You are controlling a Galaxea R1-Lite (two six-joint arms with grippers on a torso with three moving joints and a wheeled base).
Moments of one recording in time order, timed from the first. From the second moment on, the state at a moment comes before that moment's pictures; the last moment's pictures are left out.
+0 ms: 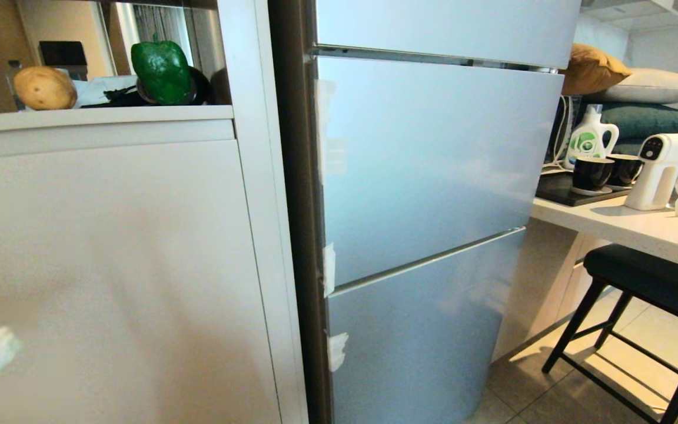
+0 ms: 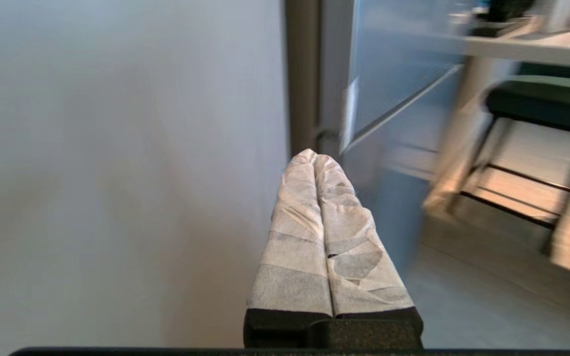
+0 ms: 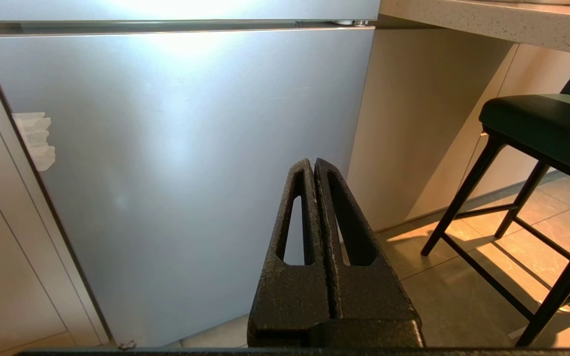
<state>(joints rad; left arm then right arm) -0.05 0.65 -0.48 -0.17 -0.29 0.00 0.01 0.00 0.00 0.01 0.03 -0.03</state>
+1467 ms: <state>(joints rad) -0.52 1.78 -1.16 -0.78 0.17 0.02 0.01 0.00 0.00 0.01 0.03 -0.02</state>
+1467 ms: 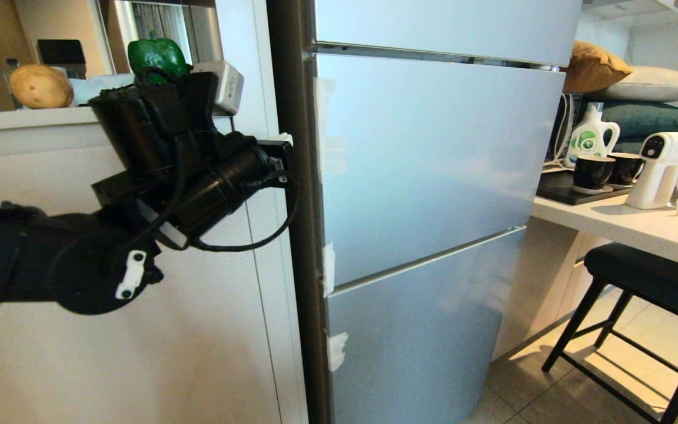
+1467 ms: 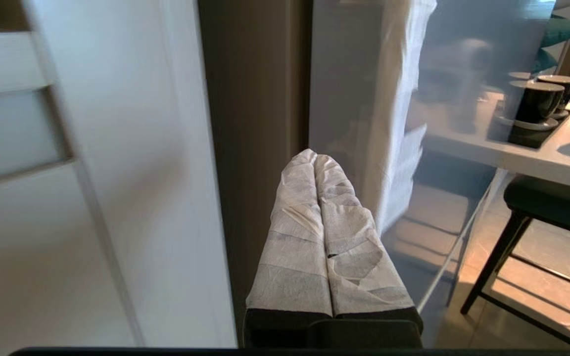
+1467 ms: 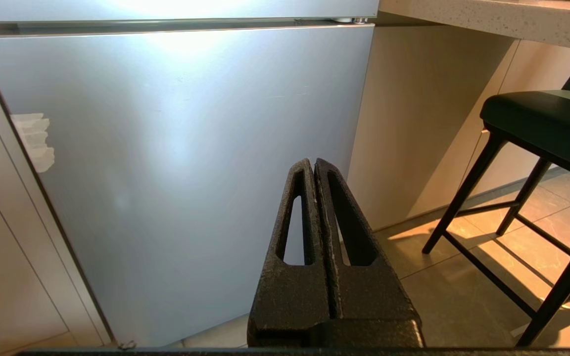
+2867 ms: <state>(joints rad) -0.57 1.93 -1.28 -0.79 0.11 0.08 0.01 0.00 0.00 0.01 0.03 -0.01</state>
